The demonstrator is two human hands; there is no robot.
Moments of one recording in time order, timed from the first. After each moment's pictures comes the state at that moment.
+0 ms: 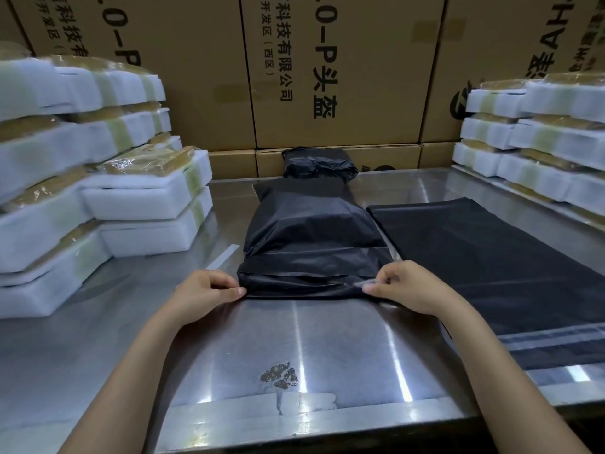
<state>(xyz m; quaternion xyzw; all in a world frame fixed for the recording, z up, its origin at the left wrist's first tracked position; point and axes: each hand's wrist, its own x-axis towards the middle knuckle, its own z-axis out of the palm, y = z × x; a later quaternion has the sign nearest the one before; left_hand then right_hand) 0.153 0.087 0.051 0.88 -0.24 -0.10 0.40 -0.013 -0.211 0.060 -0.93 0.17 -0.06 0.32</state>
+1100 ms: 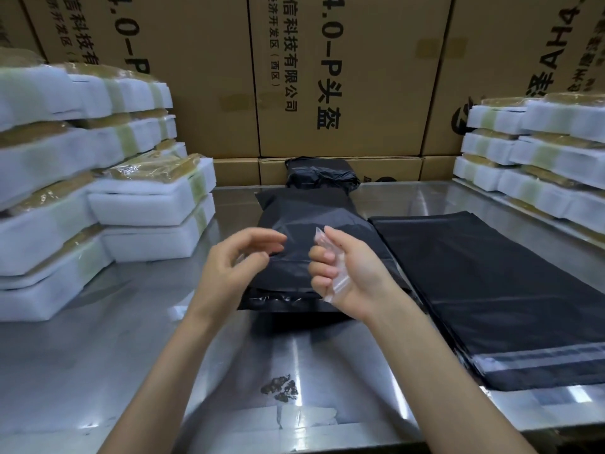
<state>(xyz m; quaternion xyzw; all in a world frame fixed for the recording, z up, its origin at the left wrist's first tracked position) 0.076 0.046 0.111 0.69 -0.38 0.06 0.62 0.025 -0.114 0.112 -0.39 0.10 -0.01 0.92</state>
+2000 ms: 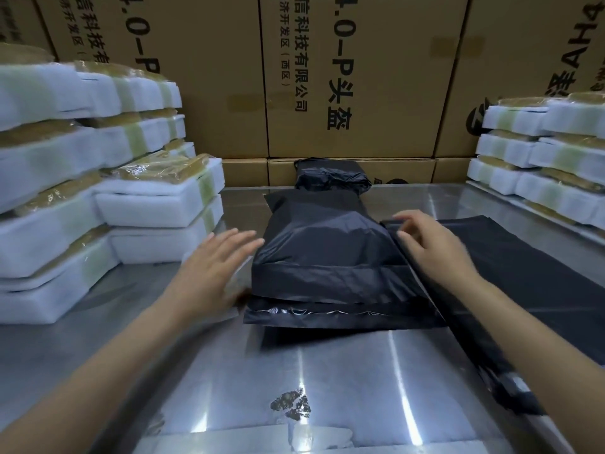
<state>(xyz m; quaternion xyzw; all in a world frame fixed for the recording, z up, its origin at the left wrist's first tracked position) 0.181 0.089 0.067 0.85 -0.46 0.24 0.05 0.036 -0.254 0.084 -0.92 0.12 -0.33 0.20</state>
